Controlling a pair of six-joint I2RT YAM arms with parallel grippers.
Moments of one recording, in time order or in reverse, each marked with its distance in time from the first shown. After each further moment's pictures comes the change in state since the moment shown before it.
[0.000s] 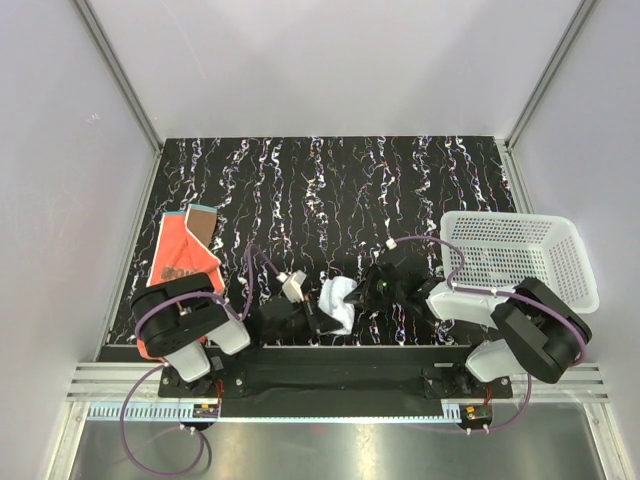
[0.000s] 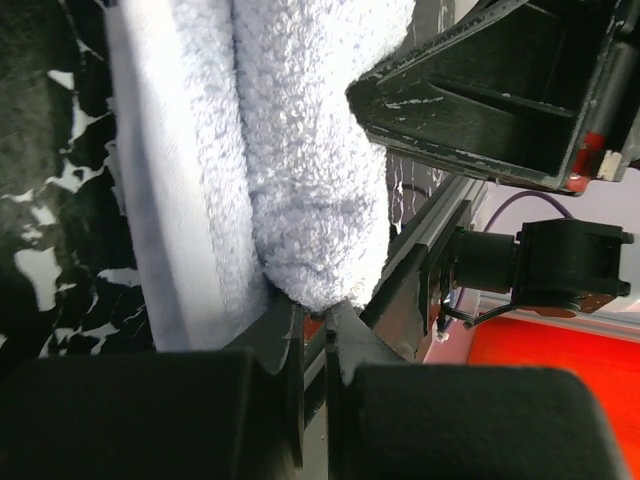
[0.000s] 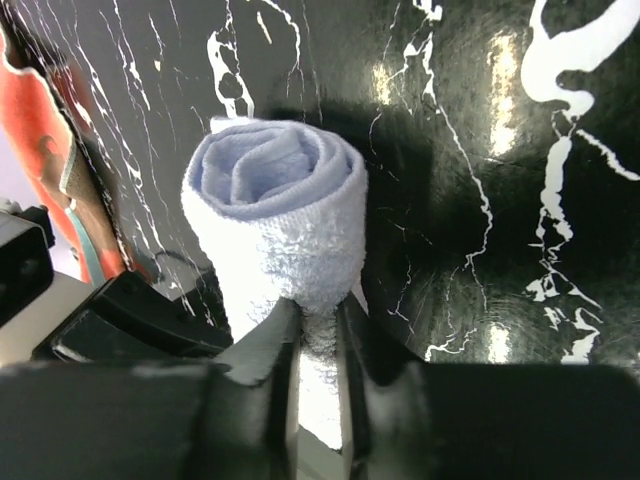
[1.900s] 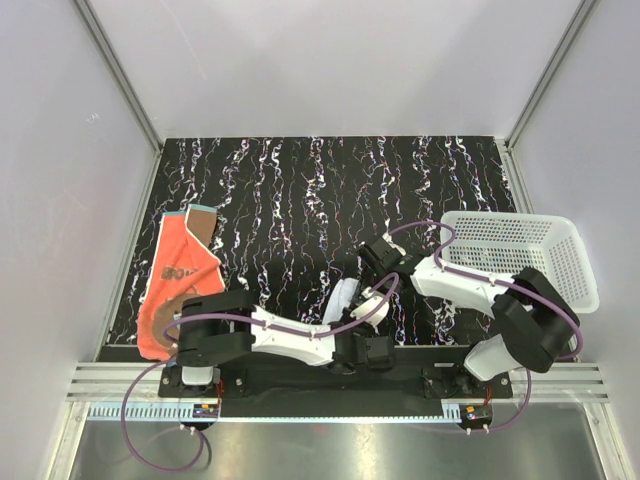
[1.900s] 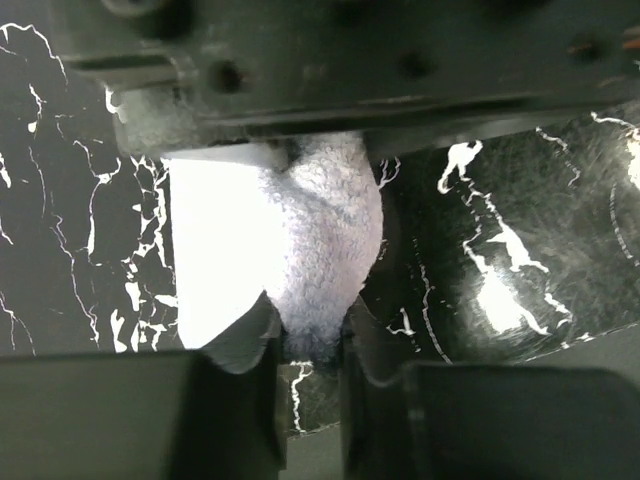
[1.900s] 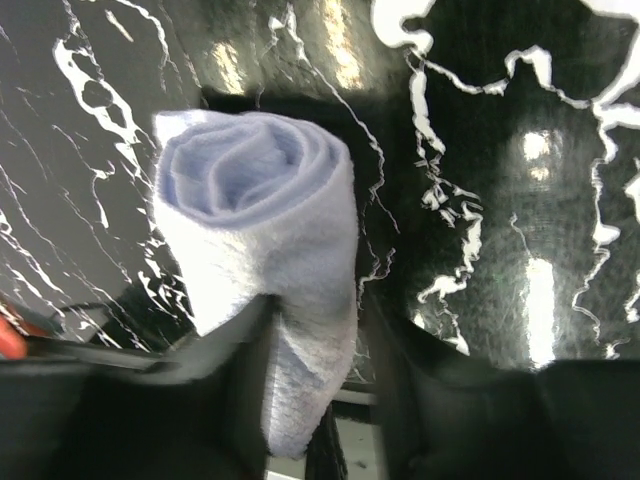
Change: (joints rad) left arm -0.462 0.219 0.914 -1.543 -0.925 0.412; right arm 0.052 0.074 0.335 -0.640 0.172 0.008
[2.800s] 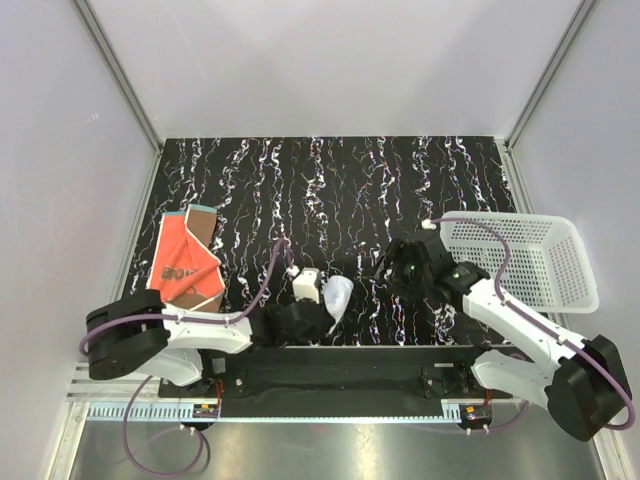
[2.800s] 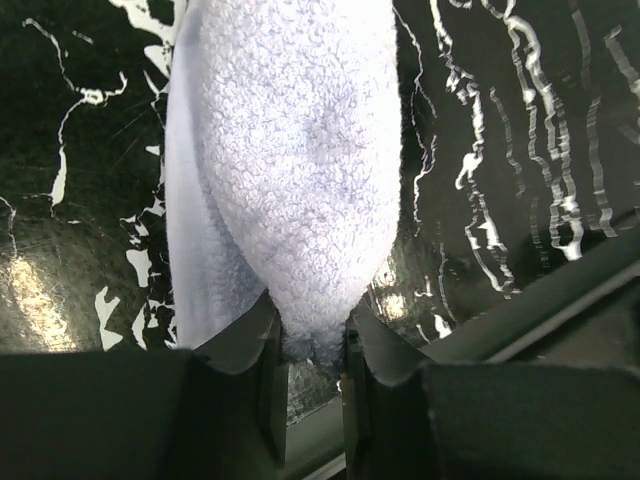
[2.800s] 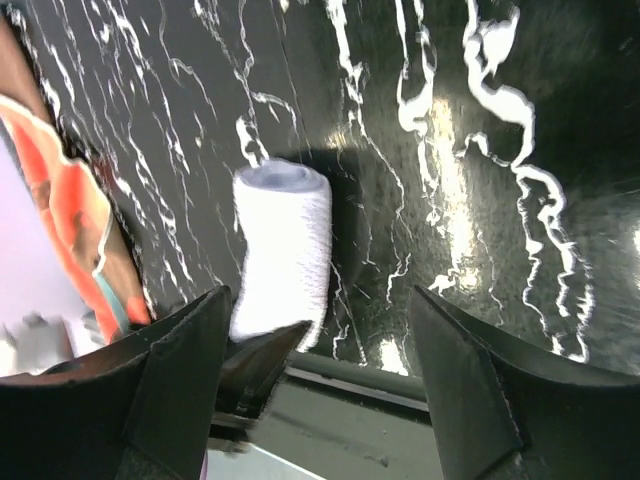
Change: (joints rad) left arm 0.253 -0.489 -0.596 0.600 0.451 -0.097; right arm -0.195 -0.401 -0.088 0.002 -0.043 -0.090
